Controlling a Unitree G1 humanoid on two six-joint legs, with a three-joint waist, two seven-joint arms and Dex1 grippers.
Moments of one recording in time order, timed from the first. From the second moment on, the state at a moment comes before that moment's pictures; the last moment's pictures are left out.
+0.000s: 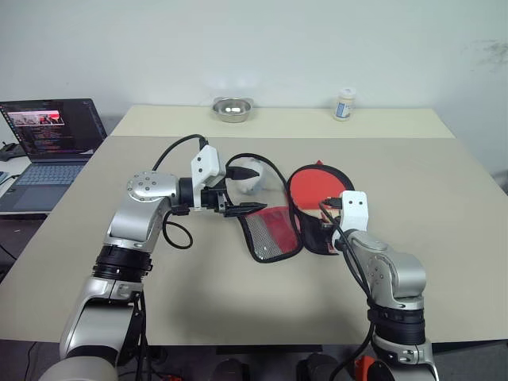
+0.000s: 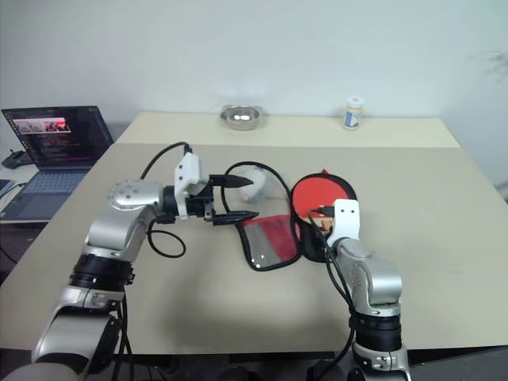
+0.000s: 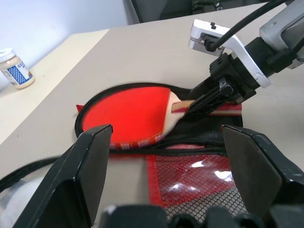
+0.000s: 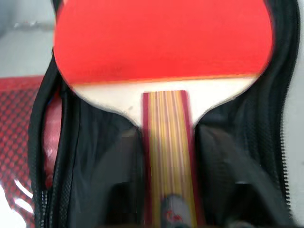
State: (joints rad) left arm -0.76 0.59 -0.08 0.24 -0.29 0.15 -1.23; right arm -0.46 0.04 -0.12 -0.29 0.18 1.17 -0.12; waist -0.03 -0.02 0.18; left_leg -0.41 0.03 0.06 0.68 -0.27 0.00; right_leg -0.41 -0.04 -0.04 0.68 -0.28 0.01
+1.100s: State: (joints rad) left arm -0.80 0.63 -0.14 0.61 -0.09 -0.02 -1.19; right arm -0.30 -0.77 -0.45 -0.84 0.81 1.28 0.66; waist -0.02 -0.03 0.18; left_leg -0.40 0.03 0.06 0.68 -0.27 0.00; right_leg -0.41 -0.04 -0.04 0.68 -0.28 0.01
